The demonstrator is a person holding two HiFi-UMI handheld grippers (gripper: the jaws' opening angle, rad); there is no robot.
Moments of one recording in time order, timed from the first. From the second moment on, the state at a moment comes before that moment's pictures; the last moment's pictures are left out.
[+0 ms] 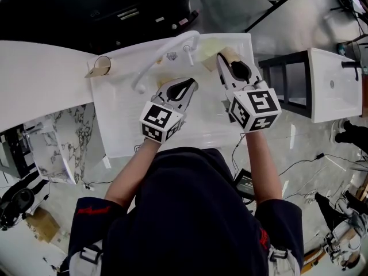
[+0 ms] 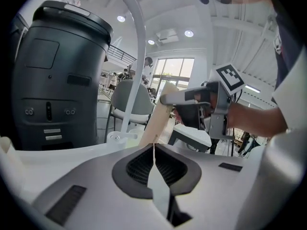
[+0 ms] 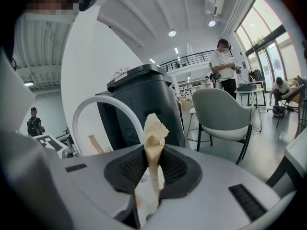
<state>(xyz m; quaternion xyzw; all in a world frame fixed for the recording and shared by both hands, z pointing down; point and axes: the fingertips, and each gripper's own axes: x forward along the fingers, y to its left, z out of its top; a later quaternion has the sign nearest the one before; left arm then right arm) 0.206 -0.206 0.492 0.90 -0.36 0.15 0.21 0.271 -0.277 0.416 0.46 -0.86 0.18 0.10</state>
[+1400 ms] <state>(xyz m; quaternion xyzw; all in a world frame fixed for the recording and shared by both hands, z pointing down) 0.200 -0.204 0.501 0.89 -0.37 0.16 0.23 0.271 -0.307 0.449 0.47 -0.86 0.16 0.13</state>
